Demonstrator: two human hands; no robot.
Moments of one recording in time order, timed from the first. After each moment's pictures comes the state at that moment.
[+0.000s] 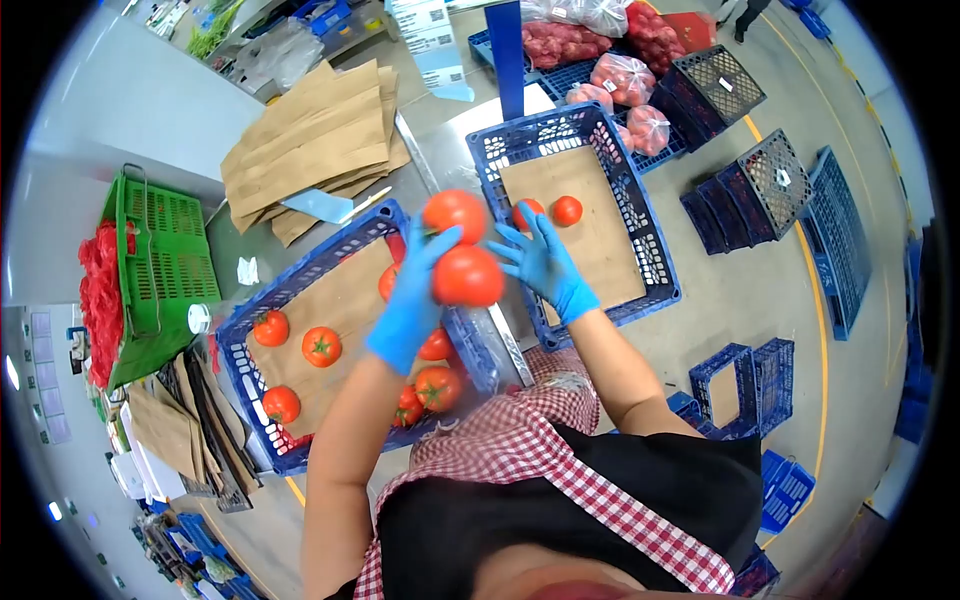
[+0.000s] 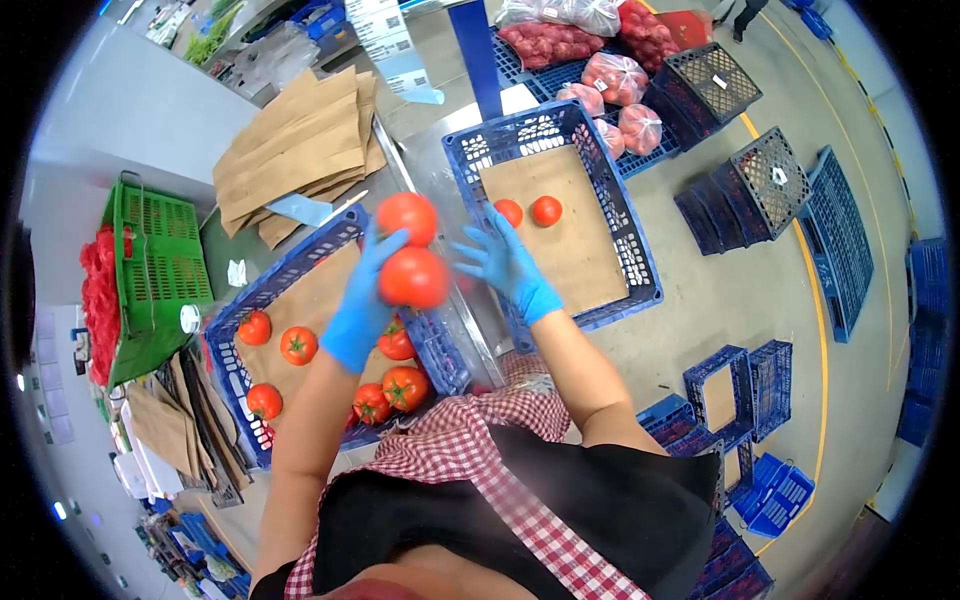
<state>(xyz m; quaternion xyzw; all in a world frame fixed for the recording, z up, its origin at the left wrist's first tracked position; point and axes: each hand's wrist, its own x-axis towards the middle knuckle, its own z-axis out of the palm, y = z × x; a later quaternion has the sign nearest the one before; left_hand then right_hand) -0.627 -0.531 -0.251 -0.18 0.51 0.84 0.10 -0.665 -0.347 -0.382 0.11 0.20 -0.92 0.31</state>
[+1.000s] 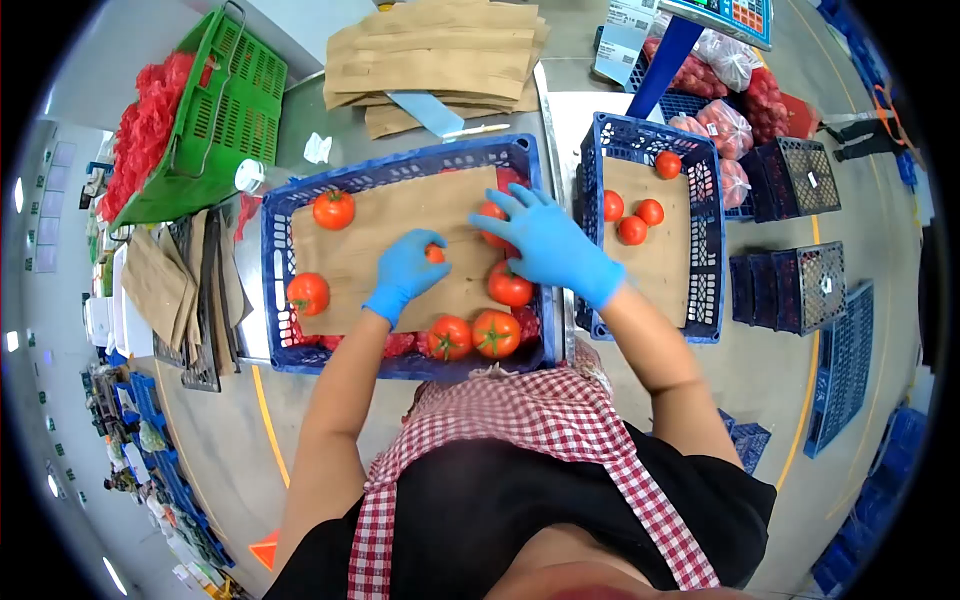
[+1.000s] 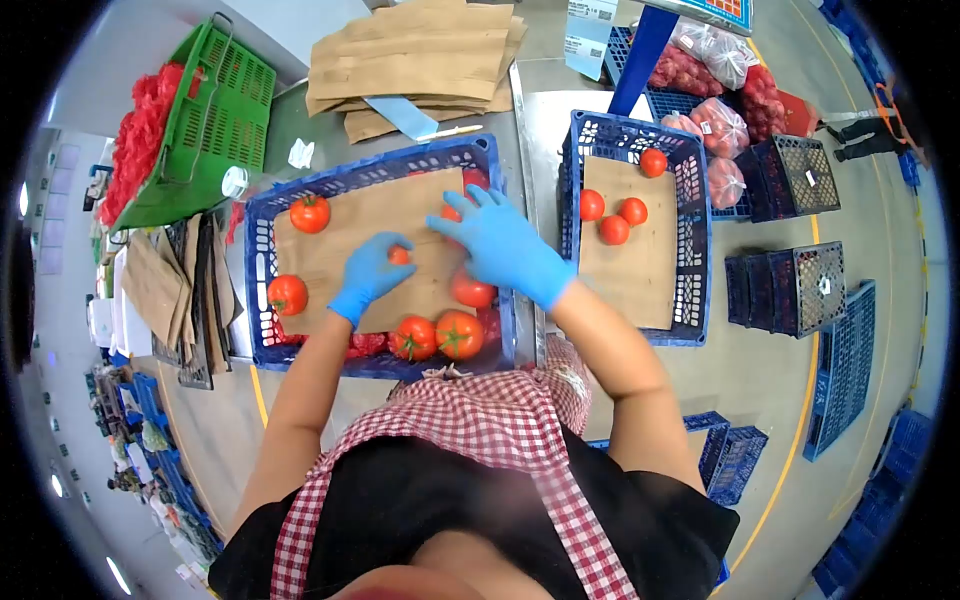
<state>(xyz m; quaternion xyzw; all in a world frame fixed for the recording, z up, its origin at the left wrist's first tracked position) -0.500 -0.700 -0.320 -0.15 0.93 0.32 0.09 -0.639 -0.475 -0.260 -0.59 0.77 -0.25 -0.01</state>
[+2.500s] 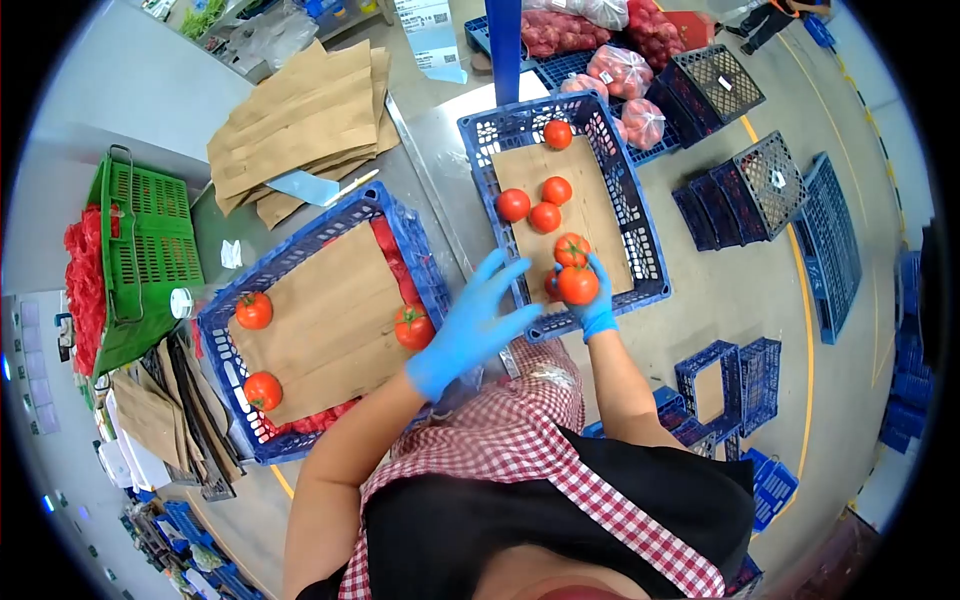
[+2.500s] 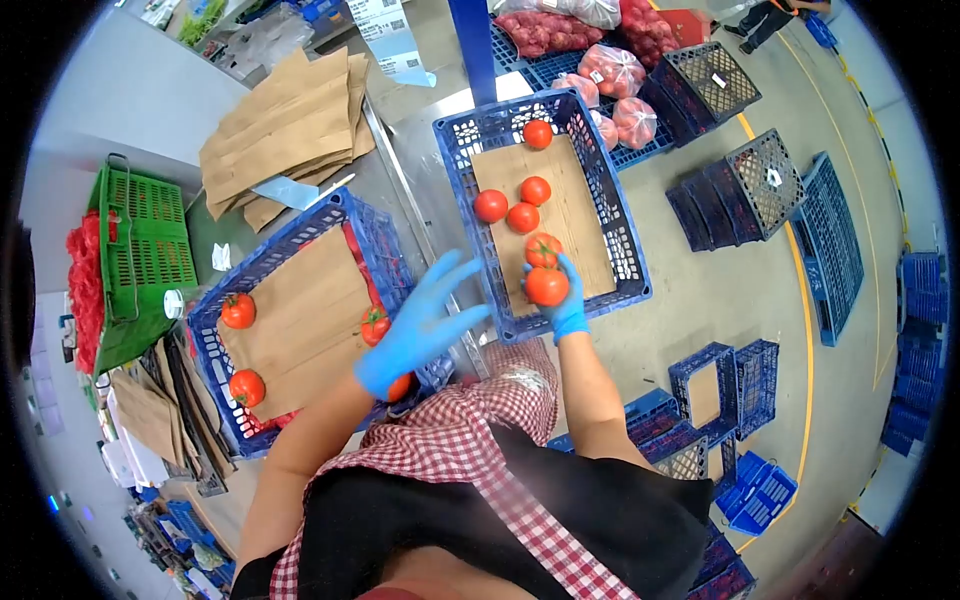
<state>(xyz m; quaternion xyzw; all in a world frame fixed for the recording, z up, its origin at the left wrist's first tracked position) -0.572 -0.479 -0.267 0.08 0.88 0.46 0.12 -0.609 -0.244 -0.490 0.25 0.08 -0.93 0.24</state>
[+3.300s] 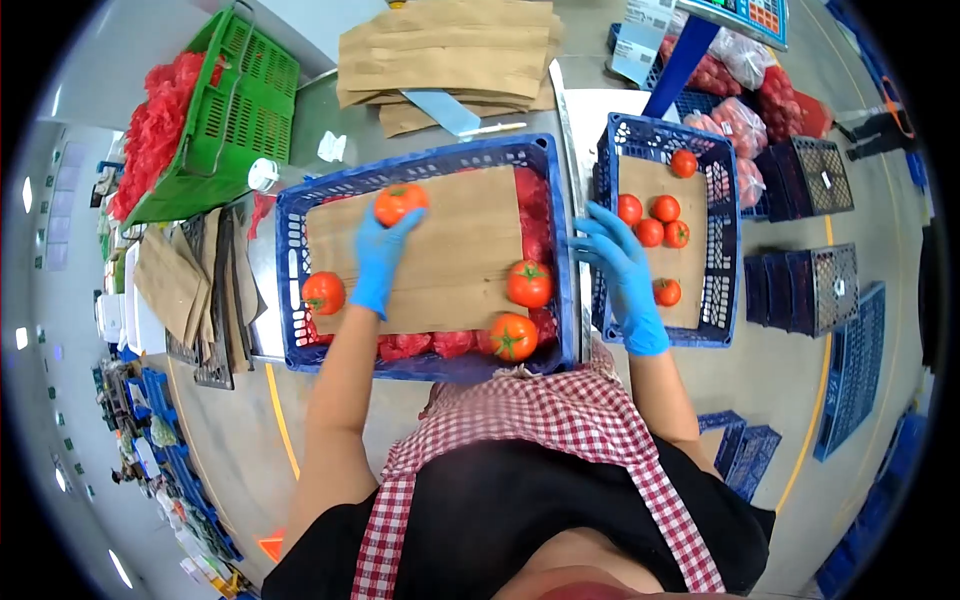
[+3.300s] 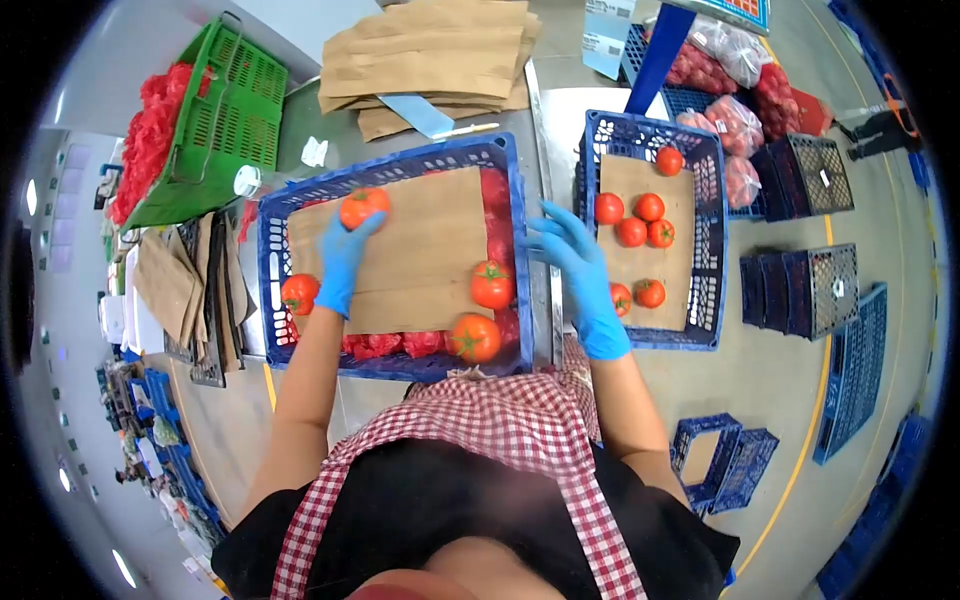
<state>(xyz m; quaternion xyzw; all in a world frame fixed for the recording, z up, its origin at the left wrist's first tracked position) -0.512 -0.747 -0.314 -0.31 0.79 0.50 -0.14 -0.606 -0.421 -0.274 -0.02 0.53 -0.80 0.29</state>
